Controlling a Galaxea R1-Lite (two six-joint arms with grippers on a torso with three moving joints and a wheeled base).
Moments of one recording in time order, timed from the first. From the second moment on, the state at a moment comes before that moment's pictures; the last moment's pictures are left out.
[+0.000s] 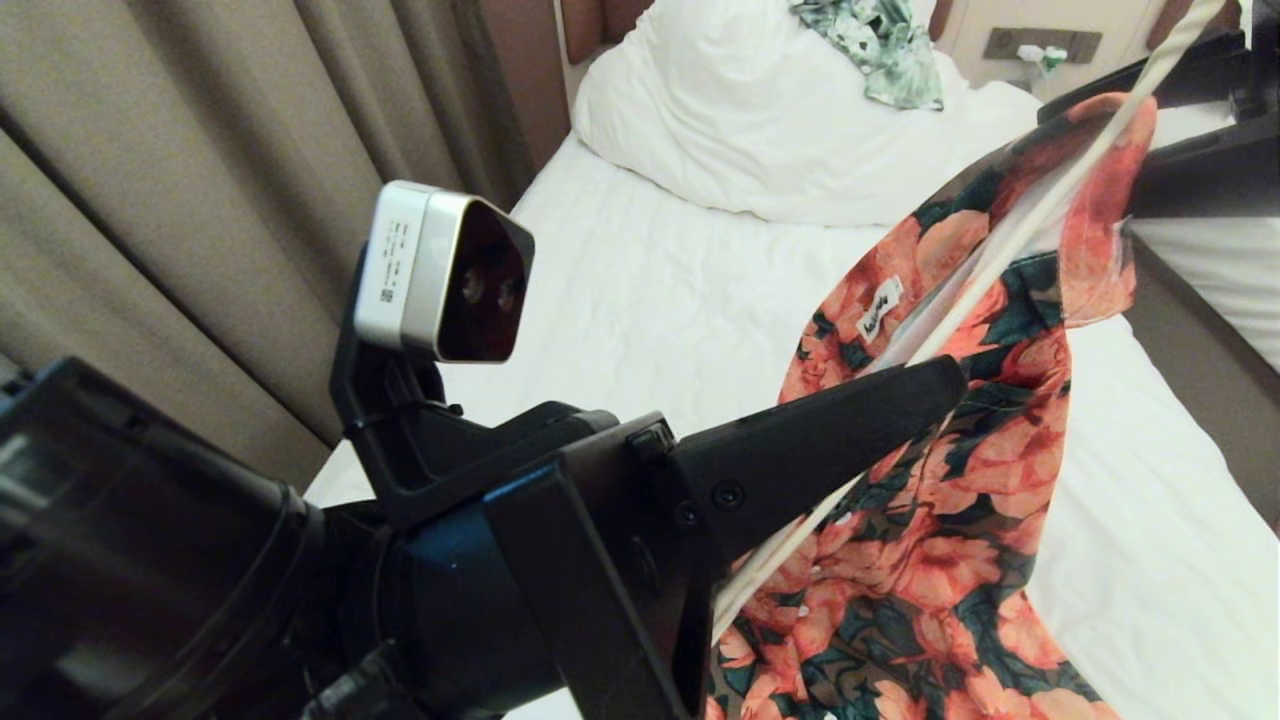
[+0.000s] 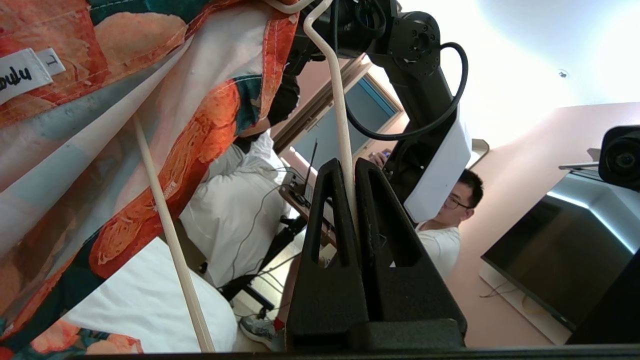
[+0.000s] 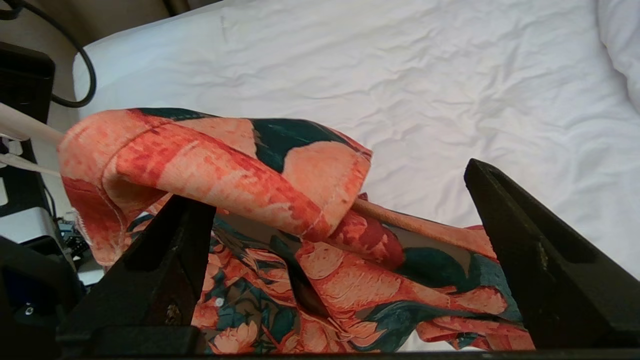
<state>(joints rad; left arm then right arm) -1.10 1.58 -0.63 -1.42 -0.31 -0.69 0.35 1.52 -1.98 0.78 0.54 -0.49</state>
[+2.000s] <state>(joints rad) -0.72 1.50 -0.68 -1.19 -0.71 -0.62 0.45 1.46 -1.94 1.04 0.60 -0.50</state>
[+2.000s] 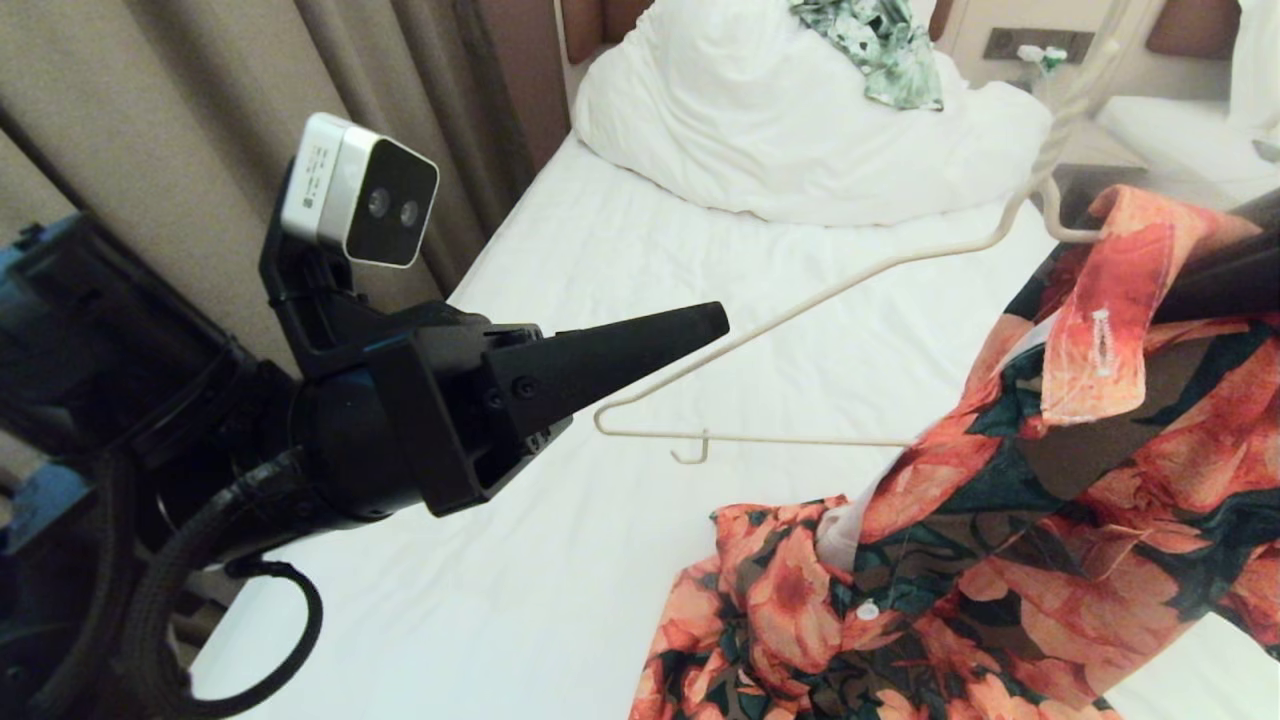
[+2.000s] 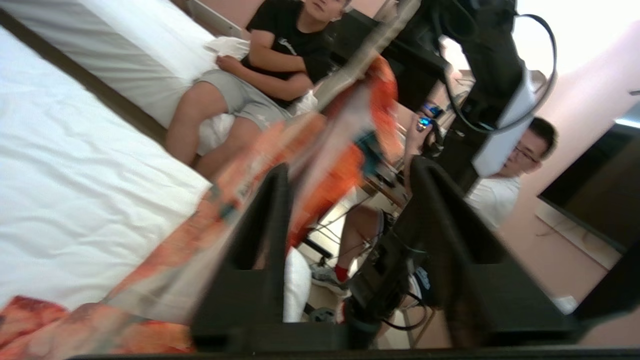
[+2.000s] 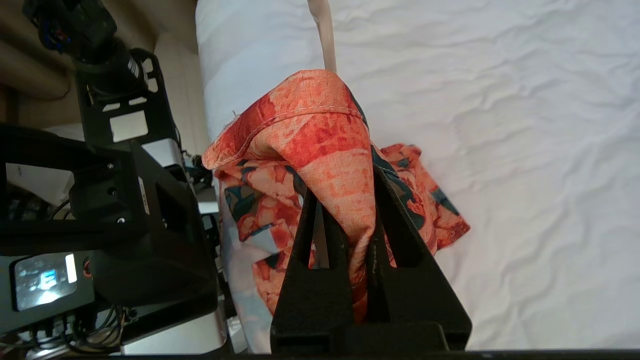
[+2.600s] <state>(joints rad) -0.54 1.59 -0.75 -1.19 -0.80 -0.62 0.36 1.47 -1.85 1.03 0.61 -0.49</state>
